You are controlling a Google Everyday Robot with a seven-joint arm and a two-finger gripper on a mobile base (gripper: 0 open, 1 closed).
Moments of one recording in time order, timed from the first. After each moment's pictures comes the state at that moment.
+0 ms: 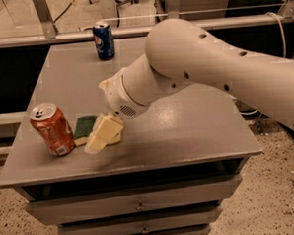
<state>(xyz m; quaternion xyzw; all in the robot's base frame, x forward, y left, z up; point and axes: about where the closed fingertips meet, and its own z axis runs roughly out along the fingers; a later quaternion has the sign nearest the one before) 0.494 0.104 0.874 -0.63 0.66 0.20 0.35</state>
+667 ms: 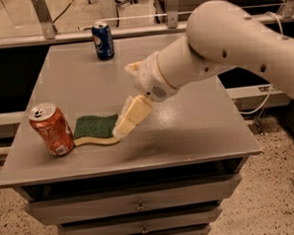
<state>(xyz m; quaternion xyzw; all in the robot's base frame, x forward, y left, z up) 0.523 0.048 0.891 -0.61 0.67 0.22 0.37</state>
